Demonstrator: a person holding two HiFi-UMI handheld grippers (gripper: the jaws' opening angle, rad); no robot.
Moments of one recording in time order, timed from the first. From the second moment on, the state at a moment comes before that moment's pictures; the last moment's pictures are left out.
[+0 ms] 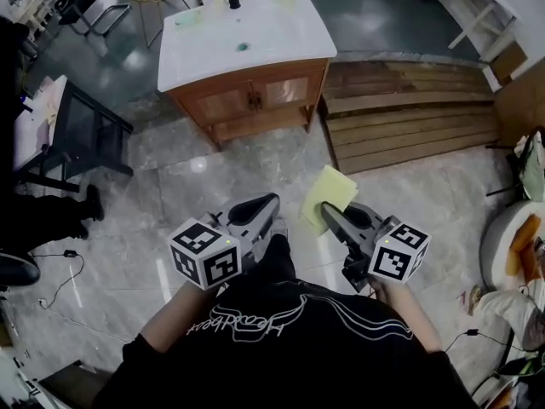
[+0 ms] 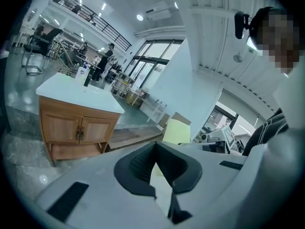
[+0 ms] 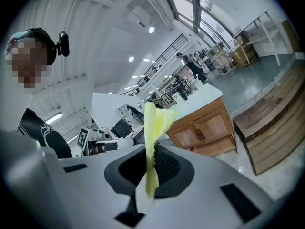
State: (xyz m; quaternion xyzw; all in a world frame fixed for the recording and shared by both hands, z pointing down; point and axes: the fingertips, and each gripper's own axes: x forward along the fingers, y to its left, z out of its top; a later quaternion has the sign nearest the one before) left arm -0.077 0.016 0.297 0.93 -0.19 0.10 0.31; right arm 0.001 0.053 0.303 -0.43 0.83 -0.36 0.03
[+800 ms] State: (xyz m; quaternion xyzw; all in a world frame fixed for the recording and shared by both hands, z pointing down) left arm -0.060 -0.227 0.461 0.90 -0.24 0.09 0.35; right arm 0.008 -0.195 0.447 -0.40 0.84 -0.35 -0.07
